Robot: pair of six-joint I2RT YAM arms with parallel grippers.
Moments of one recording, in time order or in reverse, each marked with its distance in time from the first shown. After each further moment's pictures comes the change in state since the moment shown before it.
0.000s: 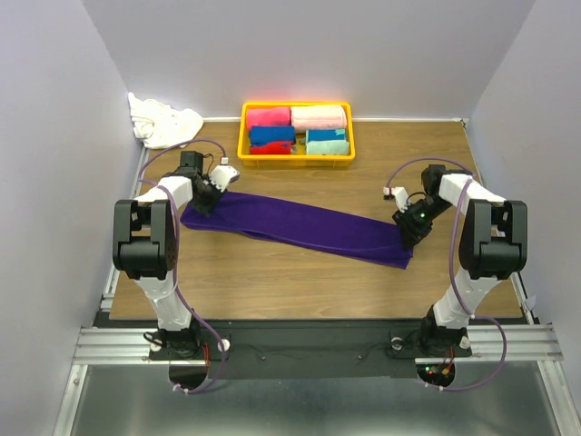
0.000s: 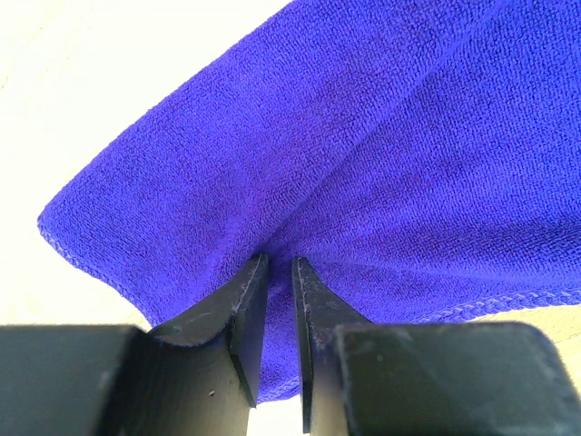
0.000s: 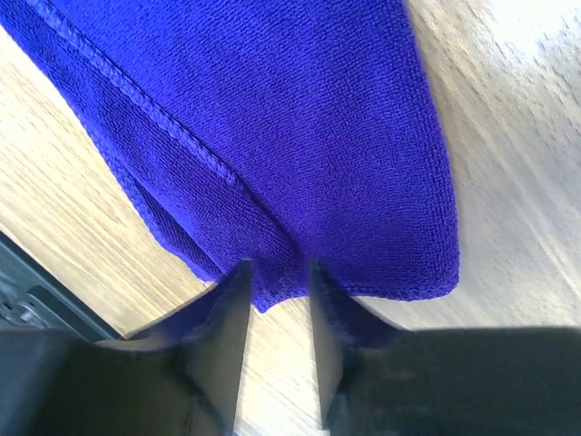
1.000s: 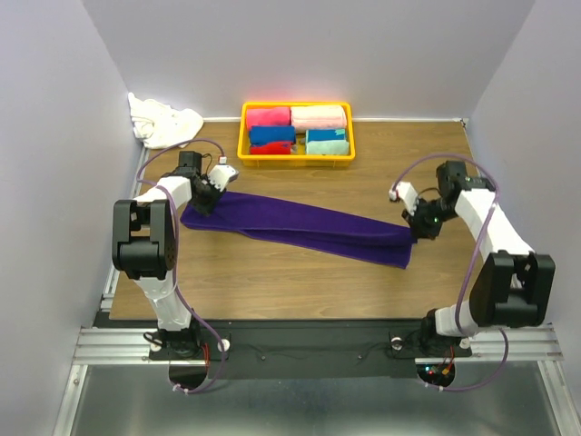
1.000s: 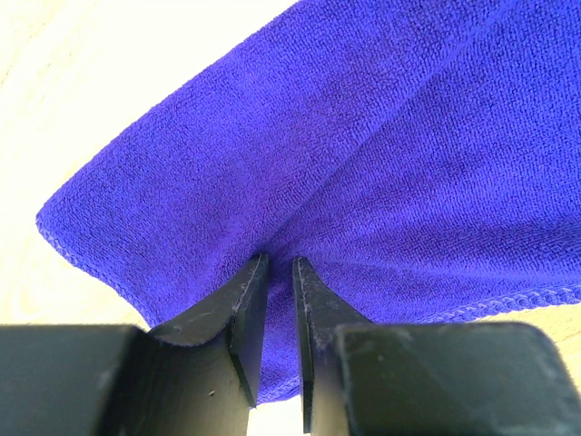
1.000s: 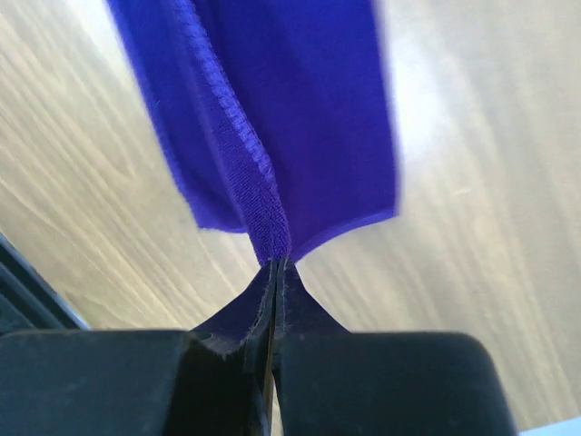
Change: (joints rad) left arm 0.014 0.000 -0.001 0.004 0.013 -0.013; right arm 0.000 -0.318 -0.014 -0.035 -0.021 -0.207
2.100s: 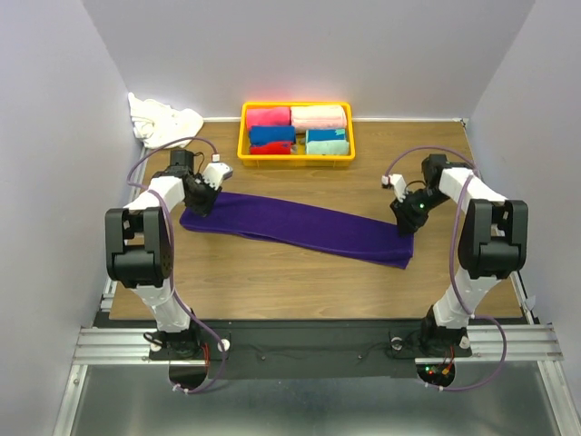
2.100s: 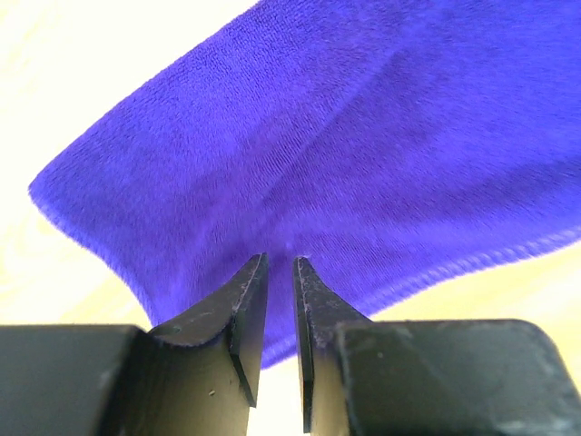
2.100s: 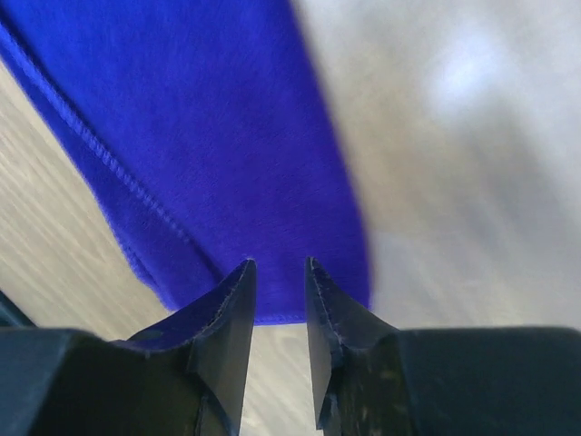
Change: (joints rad) left arm 0.031 -0.054 0.000 -0.081 0.082 -0.029; right arm 0.007 0.322 0.127 0.068 -0.064 0.134
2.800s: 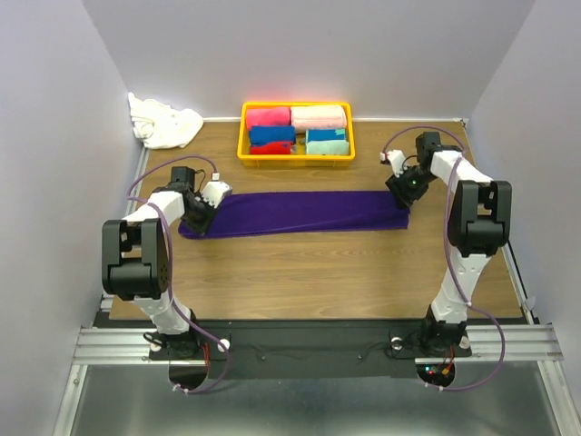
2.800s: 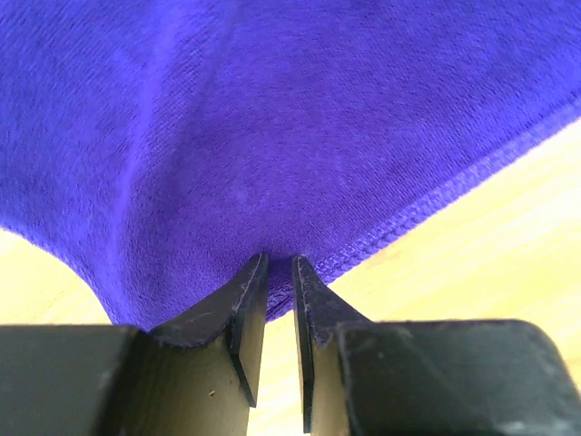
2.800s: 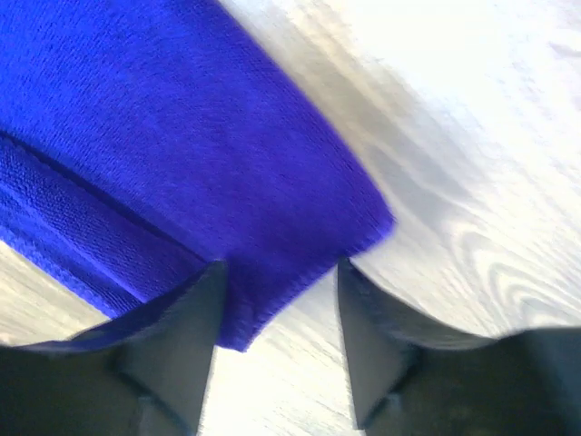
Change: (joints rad) left arm 0.000 -0.116 -0.177 -0.016 -0.065 -0.008; right arm 0.021 0.232 0.239 0.165 0.219 0.136
